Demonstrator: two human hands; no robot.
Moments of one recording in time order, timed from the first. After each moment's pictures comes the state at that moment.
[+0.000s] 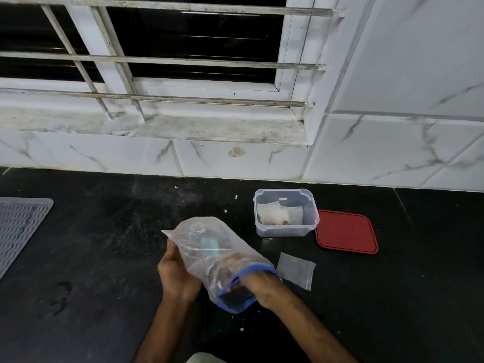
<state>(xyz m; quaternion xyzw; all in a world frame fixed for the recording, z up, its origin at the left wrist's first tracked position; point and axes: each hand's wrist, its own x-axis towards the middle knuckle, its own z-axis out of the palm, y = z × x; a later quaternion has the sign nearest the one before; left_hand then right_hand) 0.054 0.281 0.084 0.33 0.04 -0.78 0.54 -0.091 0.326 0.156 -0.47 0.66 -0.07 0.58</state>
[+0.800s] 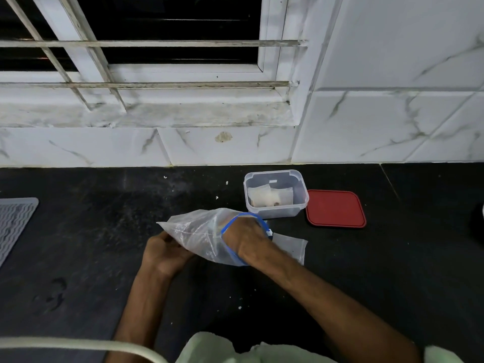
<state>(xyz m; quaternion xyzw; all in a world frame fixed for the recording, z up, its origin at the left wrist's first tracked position) 0.074 0.258 0.102 0.44 0.07 -0.79 0.41 -0.085 0.275 0.157 -0.60 0.68 0.24 0.35</state>
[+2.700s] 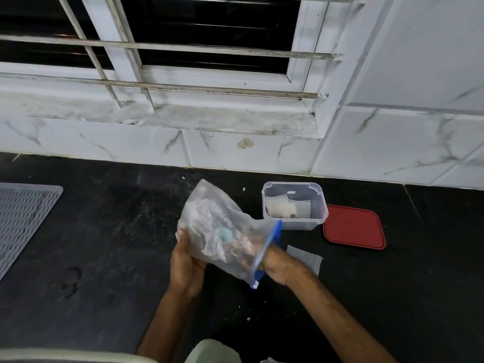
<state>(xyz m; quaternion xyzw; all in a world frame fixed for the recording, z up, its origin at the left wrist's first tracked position) 0.066 0.280 0.072 0.48 -0.15 -0.70 0.51 -0.104 0.298 0.093 -0.29 0.59 -0.29 0.70</state>
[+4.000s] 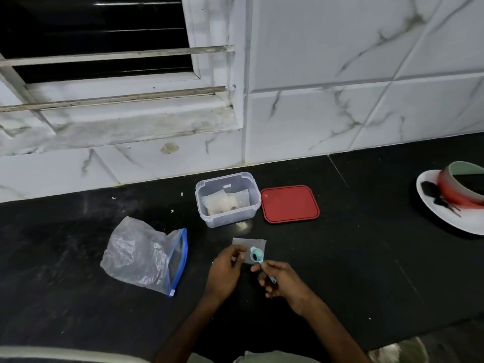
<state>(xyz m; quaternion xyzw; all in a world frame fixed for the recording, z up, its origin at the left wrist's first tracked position) -0.090 0.323 -0.005 0.48 -0.71 -0.50 0.12 -0.229 0.422 0.030 -0.17 0.65 -0.41 0.61</state>
